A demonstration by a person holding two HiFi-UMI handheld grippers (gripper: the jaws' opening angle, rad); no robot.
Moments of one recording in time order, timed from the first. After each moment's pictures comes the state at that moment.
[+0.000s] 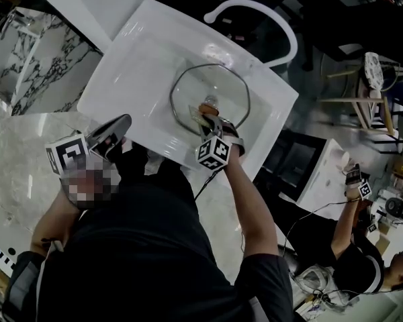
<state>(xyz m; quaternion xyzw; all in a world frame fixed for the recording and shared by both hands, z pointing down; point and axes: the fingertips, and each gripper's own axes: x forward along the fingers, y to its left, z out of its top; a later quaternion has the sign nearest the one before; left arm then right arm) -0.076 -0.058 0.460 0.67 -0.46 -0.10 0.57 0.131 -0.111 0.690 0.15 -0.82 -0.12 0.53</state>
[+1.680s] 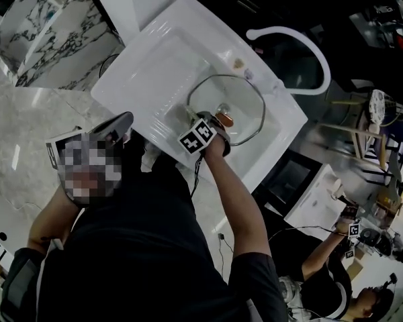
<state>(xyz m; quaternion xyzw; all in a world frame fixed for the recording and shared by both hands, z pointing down) -0.142 -0.035 0.473 0.63 -0.50 -0.14 0.58 0.052 -0.098 0.737 0.10 -0.75 0.01 0.65</state>
